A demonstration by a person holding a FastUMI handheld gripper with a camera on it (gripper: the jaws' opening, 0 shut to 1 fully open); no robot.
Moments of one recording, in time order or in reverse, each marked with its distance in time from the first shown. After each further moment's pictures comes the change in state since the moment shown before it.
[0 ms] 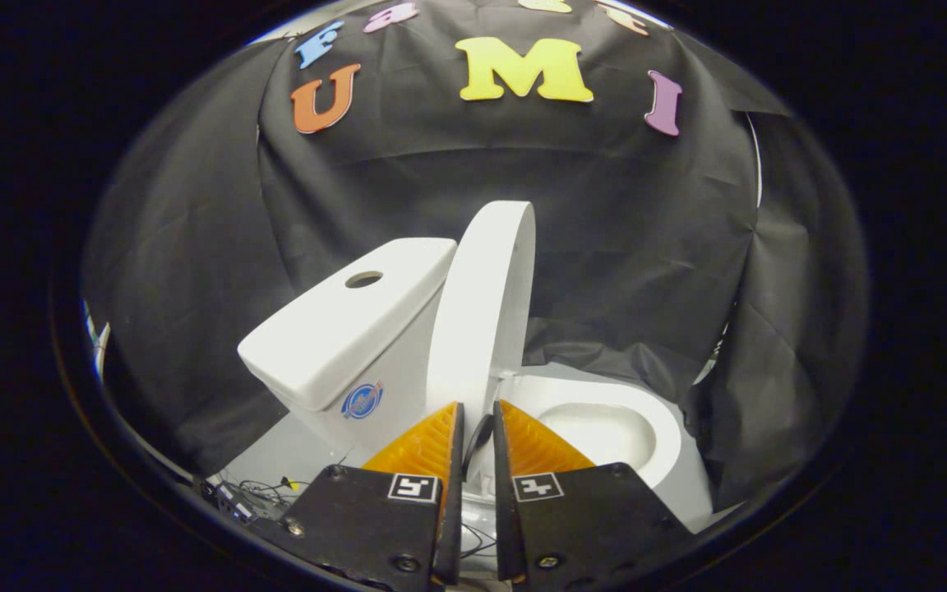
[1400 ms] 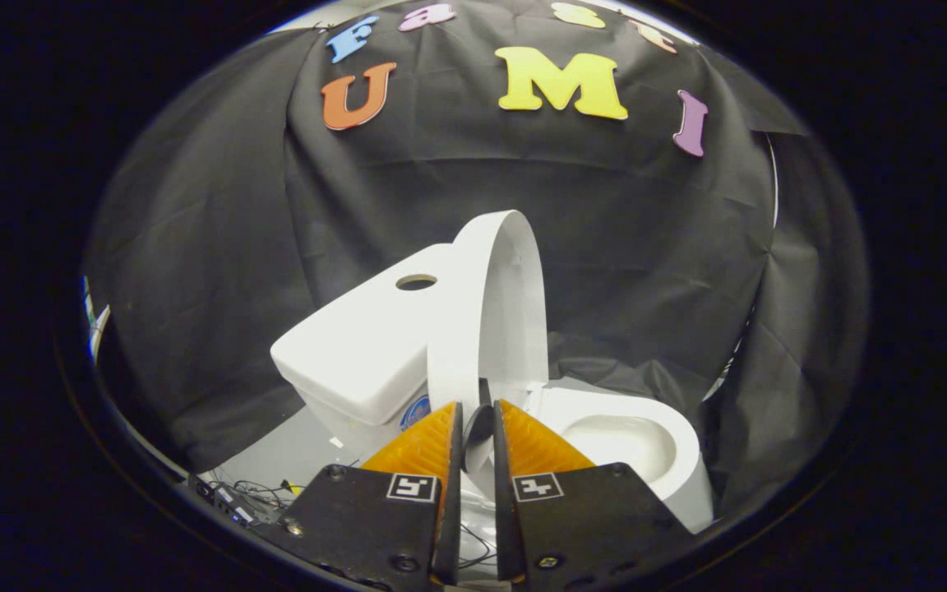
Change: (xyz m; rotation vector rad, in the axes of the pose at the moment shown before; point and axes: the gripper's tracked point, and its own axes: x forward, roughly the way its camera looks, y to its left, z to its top) arm 0.007 0.061 -0.003 -0.054 -0.047 0.021
